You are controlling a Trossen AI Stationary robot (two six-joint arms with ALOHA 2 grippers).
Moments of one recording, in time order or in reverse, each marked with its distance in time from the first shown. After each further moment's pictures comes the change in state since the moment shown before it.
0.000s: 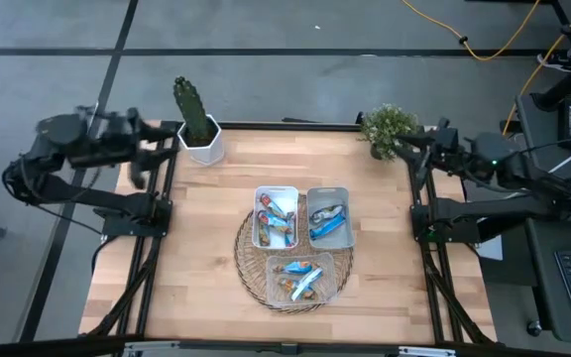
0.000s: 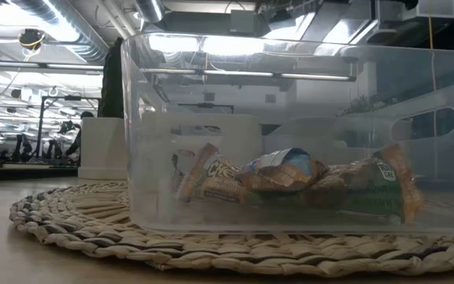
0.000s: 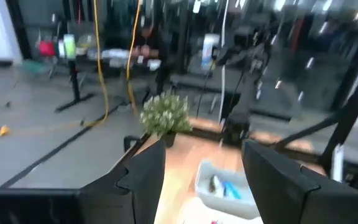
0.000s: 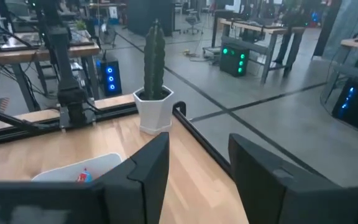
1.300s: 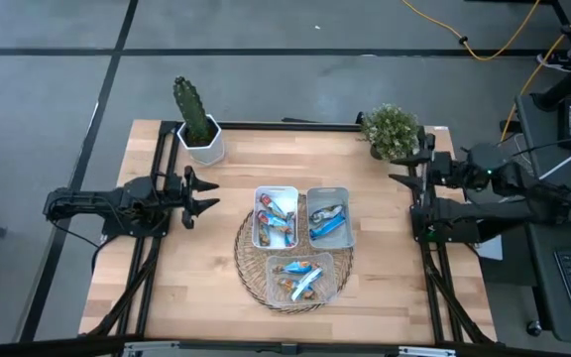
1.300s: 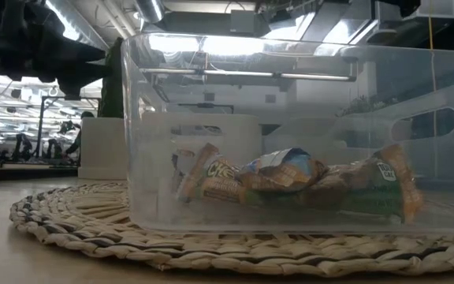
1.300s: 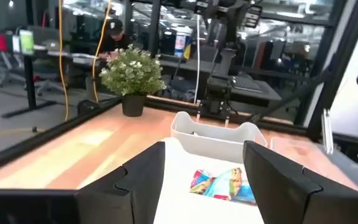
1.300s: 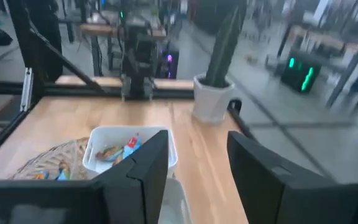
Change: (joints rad) left arm 0.001 -0.593 -1.255 0.817 0.126 -0.035; right arm 0.000 -0.128 -0.157 0.026 -0.297 -0.144
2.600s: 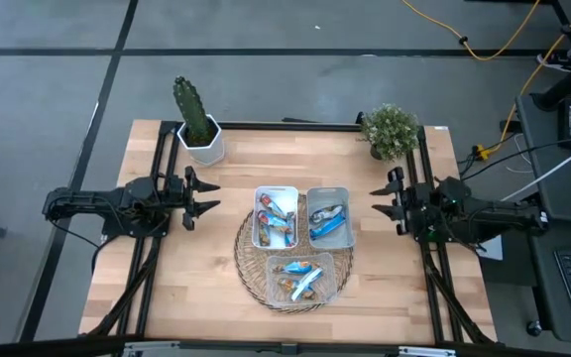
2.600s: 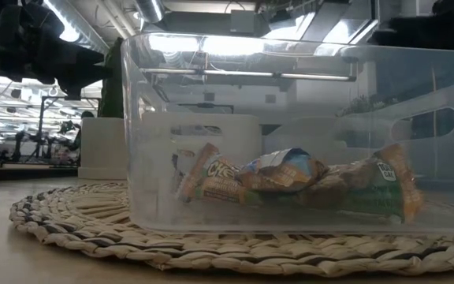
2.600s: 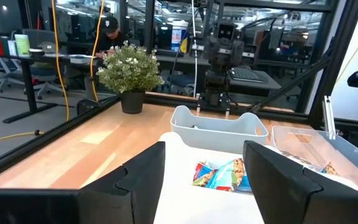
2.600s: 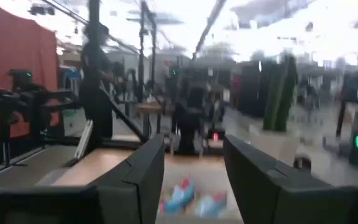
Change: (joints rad) left arm 0.000 0.011 0.000 -0.012 0.018 0.063; right arm 0.004 -0.345 -0.810 0.860 -0.247 0.080
